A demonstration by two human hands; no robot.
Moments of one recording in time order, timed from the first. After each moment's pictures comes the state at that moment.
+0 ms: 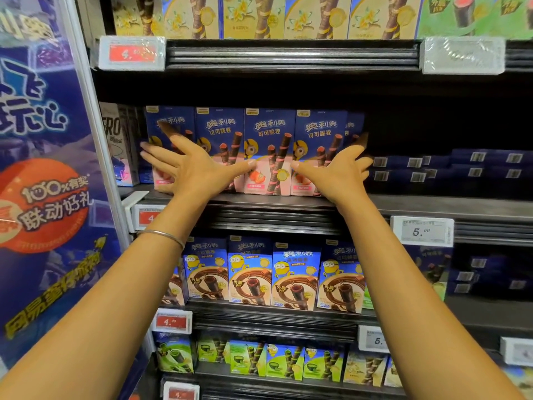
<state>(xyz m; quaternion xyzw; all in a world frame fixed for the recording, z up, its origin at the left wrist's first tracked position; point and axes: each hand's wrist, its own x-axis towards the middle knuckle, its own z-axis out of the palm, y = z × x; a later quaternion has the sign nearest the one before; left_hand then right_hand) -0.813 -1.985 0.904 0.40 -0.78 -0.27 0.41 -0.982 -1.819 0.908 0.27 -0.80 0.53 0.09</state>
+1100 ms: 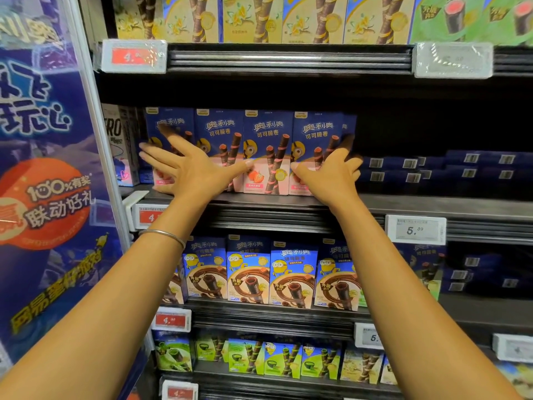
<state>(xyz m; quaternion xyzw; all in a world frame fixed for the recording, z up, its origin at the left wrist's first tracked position) -0.811 -1.978 0.902 0.41 -0.76 -0.26 0.43 -0.970 -1.820 0.906 0.28 -0.82 0.49 0.10</state>
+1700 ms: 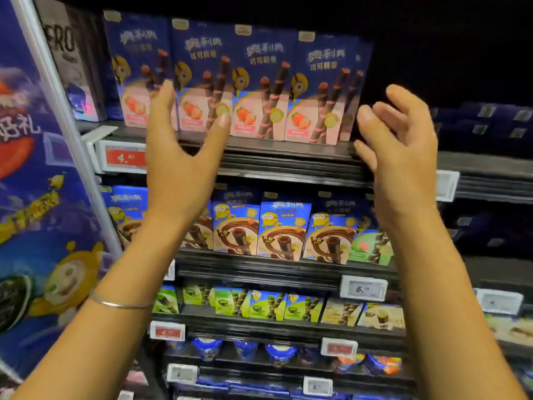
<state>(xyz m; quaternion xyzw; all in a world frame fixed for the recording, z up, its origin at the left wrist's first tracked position) -0.774 -1.912 0.840 0.16 -0.68 -0.37 0.61 -0.920 -1.725 0.873 0.33 -0.57 0.75 0.06</state>
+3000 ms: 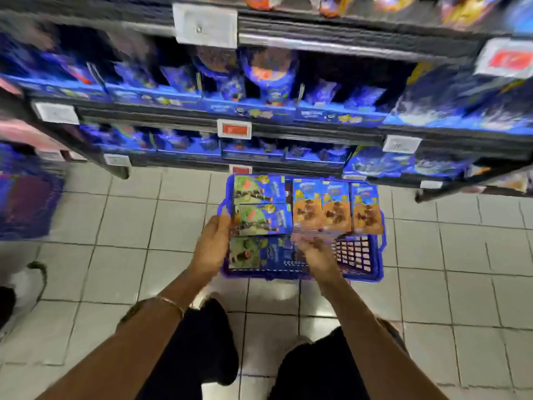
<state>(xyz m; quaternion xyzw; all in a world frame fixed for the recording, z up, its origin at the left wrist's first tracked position) -0.767 -1.509 0.030 0.52 -0.60 -0.60 0.03 -0.903 -1.330 0.021 -0.07 -0.78 0.46 -0.42</state>
